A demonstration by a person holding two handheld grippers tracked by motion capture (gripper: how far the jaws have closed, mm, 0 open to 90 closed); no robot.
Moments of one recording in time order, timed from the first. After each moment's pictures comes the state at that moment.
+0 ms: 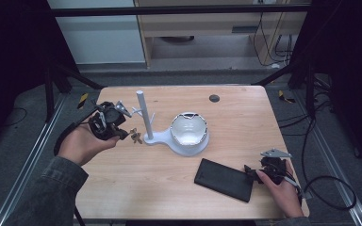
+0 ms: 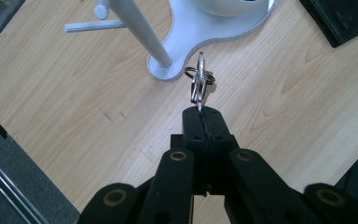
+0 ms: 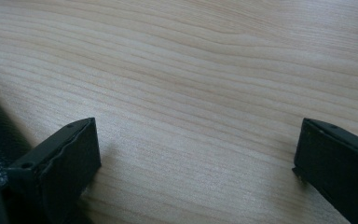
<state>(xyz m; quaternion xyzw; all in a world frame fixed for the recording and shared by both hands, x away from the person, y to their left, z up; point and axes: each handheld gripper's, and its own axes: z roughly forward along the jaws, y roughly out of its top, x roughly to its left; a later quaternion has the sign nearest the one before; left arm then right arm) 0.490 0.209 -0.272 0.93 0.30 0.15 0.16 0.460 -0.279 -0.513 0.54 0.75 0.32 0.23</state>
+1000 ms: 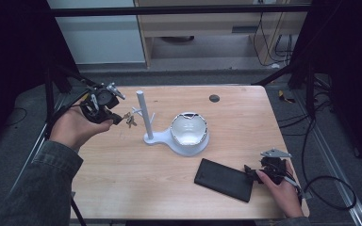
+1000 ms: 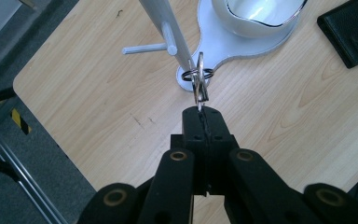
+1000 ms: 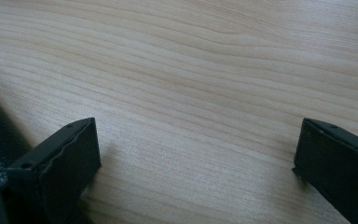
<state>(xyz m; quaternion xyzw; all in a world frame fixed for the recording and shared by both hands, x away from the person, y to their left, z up) 0.506 0.214 -0.236 0.92 0.31 0.17 0.16 0.459 -0.279 -0.513 0.54 0.75 0.32 0.23</state>
